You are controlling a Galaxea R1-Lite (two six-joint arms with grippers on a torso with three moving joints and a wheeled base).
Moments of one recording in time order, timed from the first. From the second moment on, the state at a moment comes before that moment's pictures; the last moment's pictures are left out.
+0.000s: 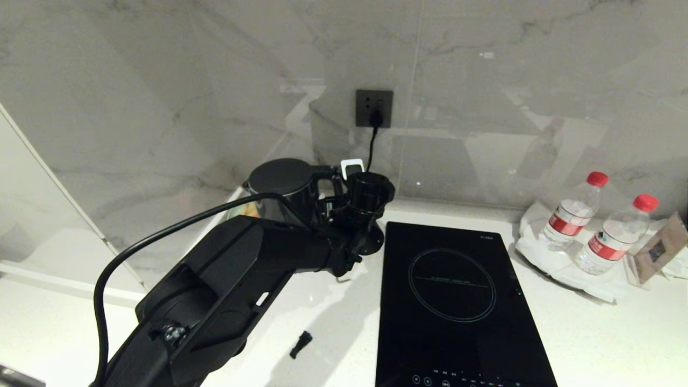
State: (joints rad) left arm -0.70 2.56 -1.96 -0.48 0.87 -0.13; right arm 0.00 0.00 0.00 0.01 0.00 0.00
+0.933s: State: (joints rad) left arm -0.70 2.56 -1.96 -0.48 0.87 -0.13; right arm 0.00 0.00 0.00 0.01 0.00 0.00
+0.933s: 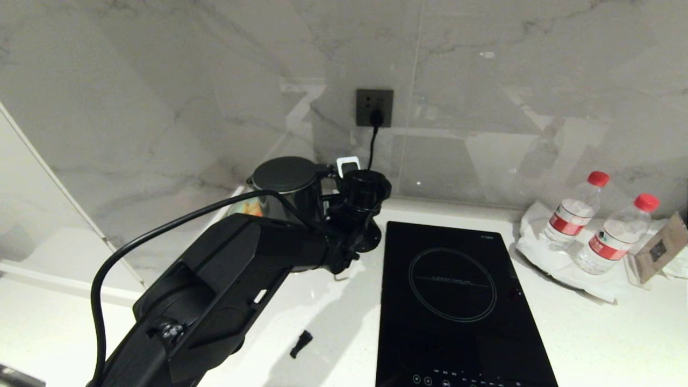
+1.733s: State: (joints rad) left arm -0.71 2.43 -1.68 -0.51 0.80 -0.21; right arm 0.00 0.00 0.00 0.01 0.00 0.00
